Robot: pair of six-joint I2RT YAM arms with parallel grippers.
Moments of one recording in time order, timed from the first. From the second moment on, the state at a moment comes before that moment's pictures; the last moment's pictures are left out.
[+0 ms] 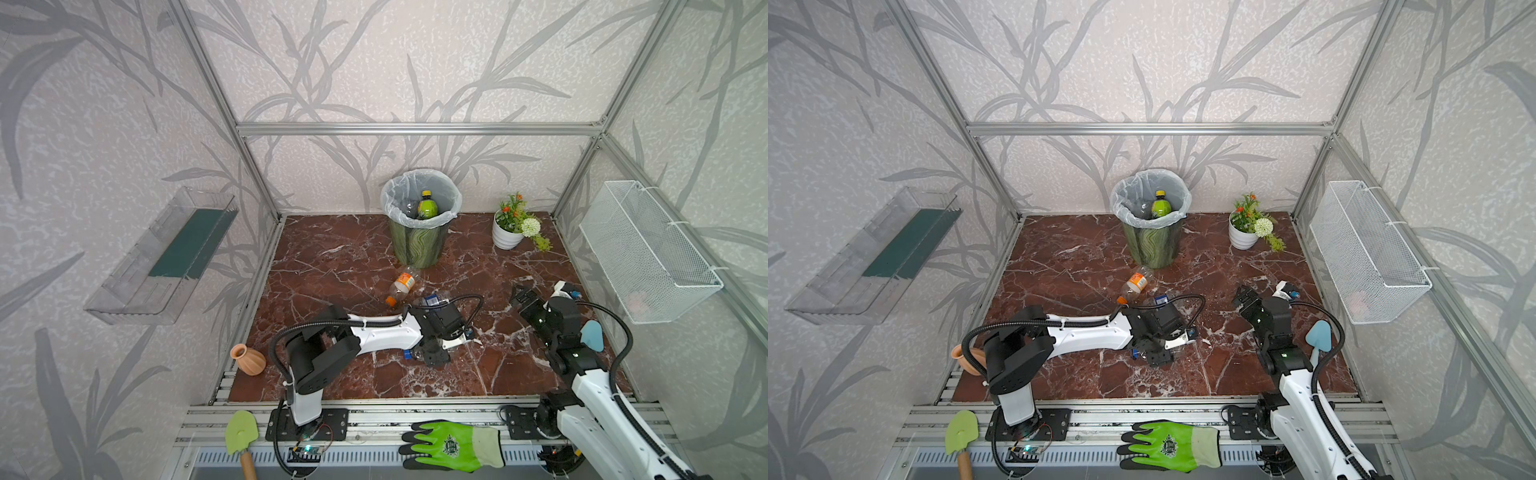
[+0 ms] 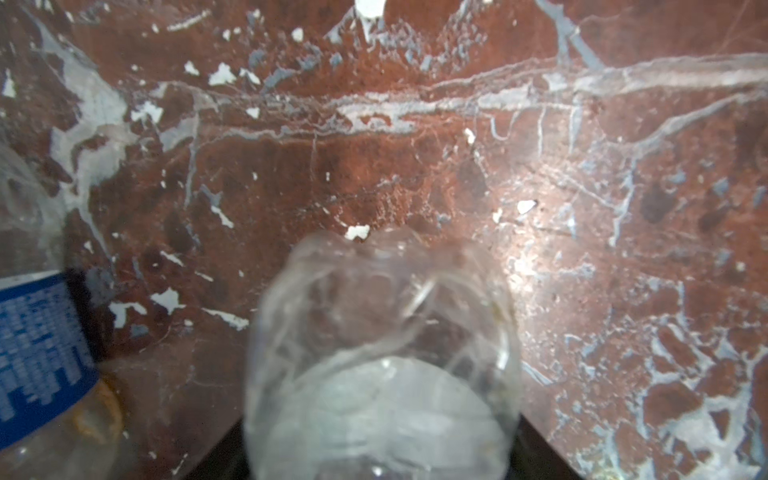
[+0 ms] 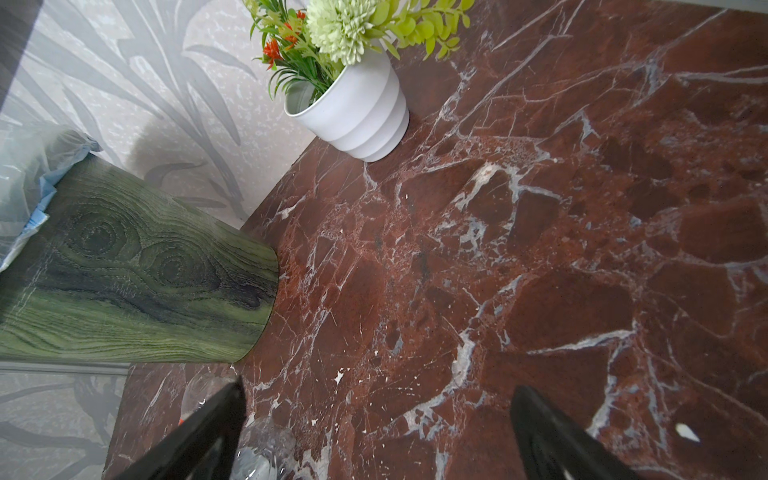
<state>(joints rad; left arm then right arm) -1.07 1.85 1.14 -0.52 -0.01 0.32 0.11 0.71 0.35 -0.09 0.11 0.82</state>
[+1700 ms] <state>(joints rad) -0.53 1.57 1.59 0.29 -0.04 0.07 0.10 0.82 0.38 0.06 -0.09 0.84</state>
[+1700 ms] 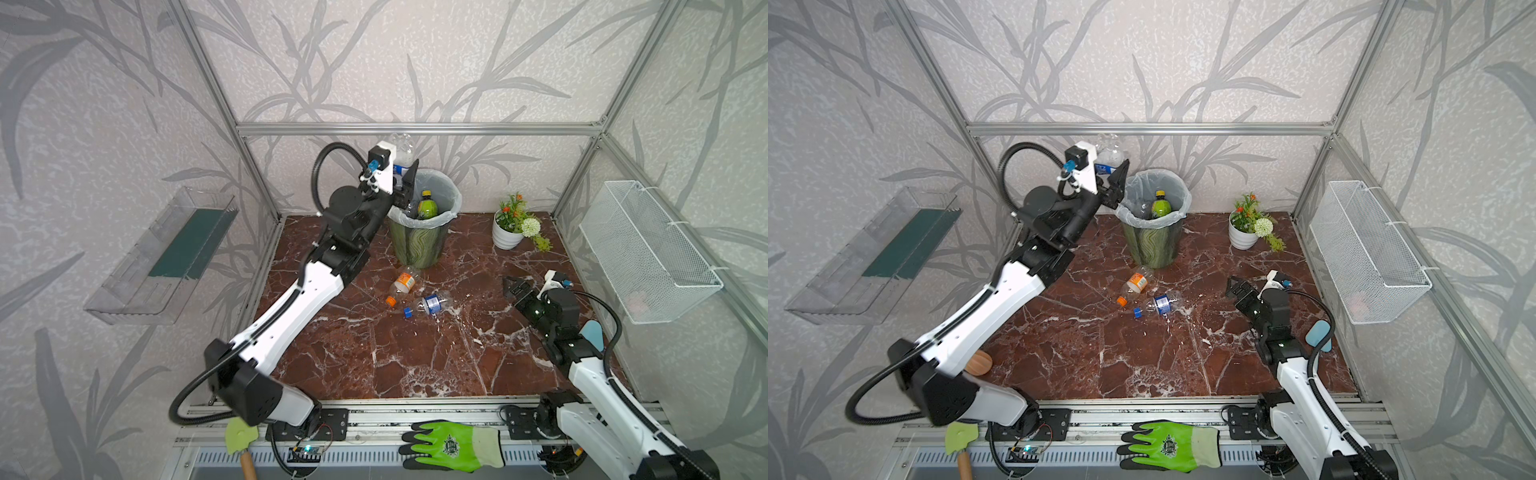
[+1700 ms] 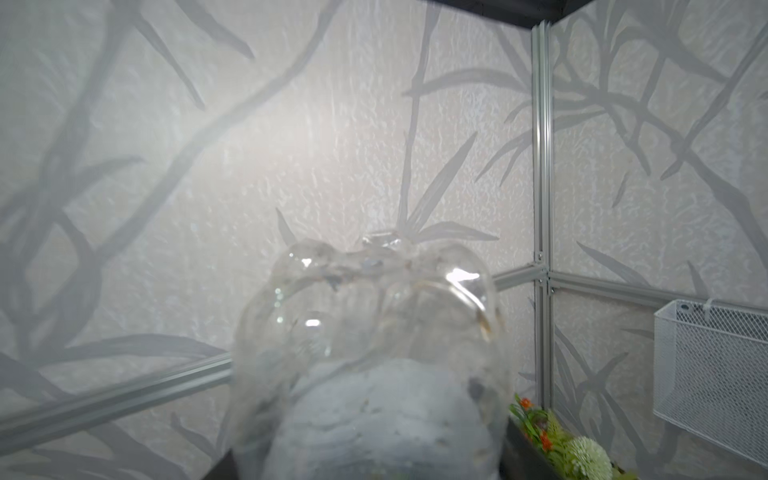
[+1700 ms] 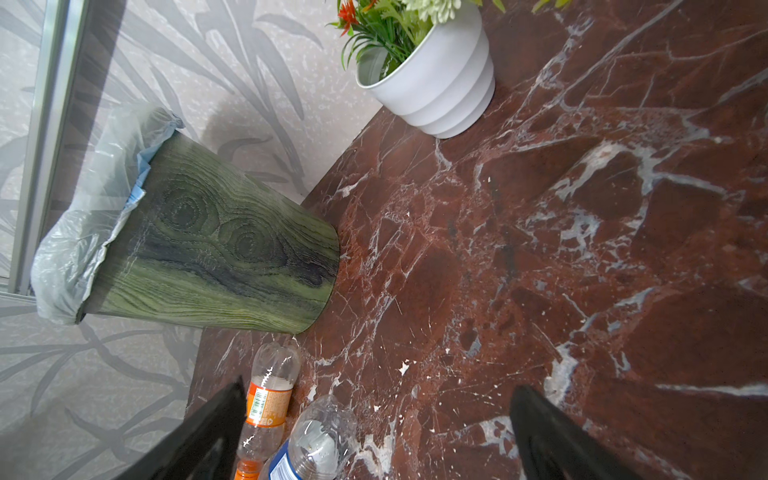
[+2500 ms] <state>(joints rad) -0.47 1.36 1.35 0.15 -0.01 -0.01 0.11 0.90 0.43 0.00 -0.12 0.84</state>
